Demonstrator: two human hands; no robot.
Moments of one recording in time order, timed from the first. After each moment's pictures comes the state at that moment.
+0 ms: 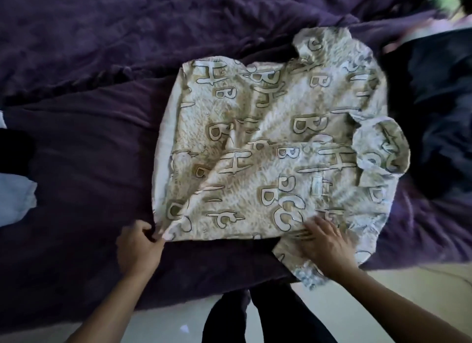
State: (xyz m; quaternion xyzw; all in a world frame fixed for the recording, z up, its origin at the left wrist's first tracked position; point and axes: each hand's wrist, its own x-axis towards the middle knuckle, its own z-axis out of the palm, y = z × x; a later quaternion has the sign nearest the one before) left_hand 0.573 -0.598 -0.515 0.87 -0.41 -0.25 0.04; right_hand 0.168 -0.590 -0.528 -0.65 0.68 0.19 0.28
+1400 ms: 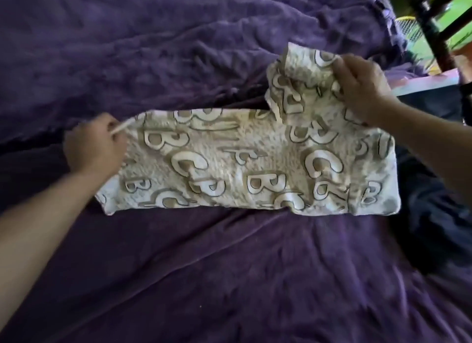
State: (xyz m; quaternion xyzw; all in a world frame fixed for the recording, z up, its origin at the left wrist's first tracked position) left_hand 0.549 -0.934 -0.478 0.80 -0.59 -0.03 0.12; right_hand 0.100 -1.024 -0.423 -0.69 0.66 -0.23 0.19
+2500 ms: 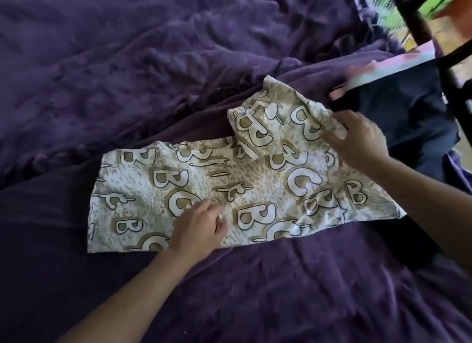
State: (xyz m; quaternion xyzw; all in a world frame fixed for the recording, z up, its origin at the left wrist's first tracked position) left_hand 0.348 -0.860 -0.530 0.56 -0.78 -0.27 -0.03; right_hand 0.009 -0.965 -0.495 -0.58 0.80 -0.07 0.15
